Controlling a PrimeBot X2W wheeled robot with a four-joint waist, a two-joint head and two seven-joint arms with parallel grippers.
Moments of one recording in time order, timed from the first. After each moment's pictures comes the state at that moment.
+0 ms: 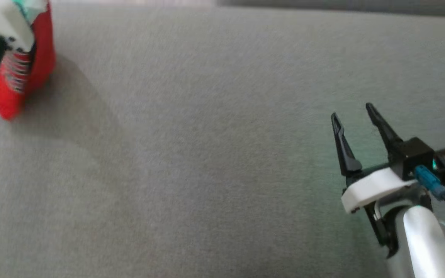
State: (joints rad) left arm -1.12 0.55 -0.64 0.65 -0.74 -0.12 0.18; right arm -0.14 -0.06 0.09 -0.01 -0.05 0.13 0.08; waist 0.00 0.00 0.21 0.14
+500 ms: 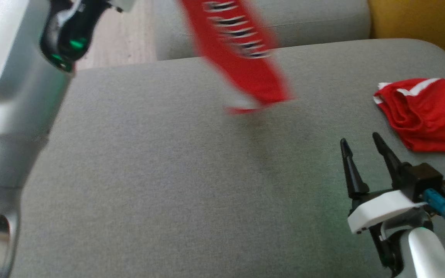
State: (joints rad) left arm -1.20 0.36 -0.64 0.35 -0.86 -0.09 0.20; right arm -0.05 -0.05 0.05 0.05 0.04 0.13 0.03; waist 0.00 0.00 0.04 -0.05
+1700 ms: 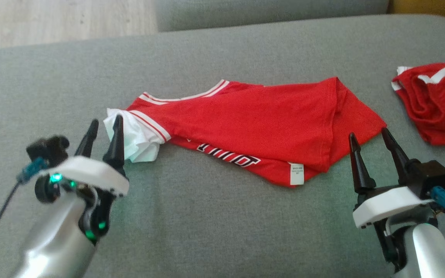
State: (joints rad) left arm -0.52 0.34 -0.61 0.57 -1.00 -0.02 -0.14; right arm -0.07 -0.05 0.01 0.08 0.04 0.13 -0.01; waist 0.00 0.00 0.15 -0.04
